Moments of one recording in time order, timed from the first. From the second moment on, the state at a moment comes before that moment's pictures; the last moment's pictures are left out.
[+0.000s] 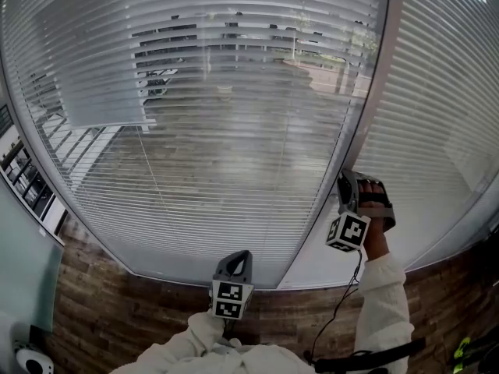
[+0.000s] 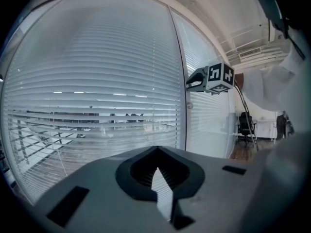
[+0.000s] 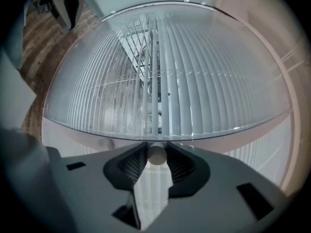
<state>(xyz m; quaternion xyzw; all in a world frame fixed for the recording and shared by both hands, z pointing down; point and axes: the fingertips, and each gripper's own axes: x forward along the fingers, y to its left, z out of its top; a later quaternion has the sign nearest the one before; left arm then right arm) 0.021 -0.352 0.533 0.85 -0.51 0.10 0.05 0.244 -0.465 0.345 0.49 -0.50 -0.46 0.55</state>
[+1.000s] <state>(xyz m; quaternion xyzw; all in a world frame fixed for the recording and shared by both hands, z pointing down) -0.015 -0.325 0.494 0.83 -0.54 0.00 0.13 0.075 -0.353 0.512 0.58 -0.80 0.16 0.05</state>
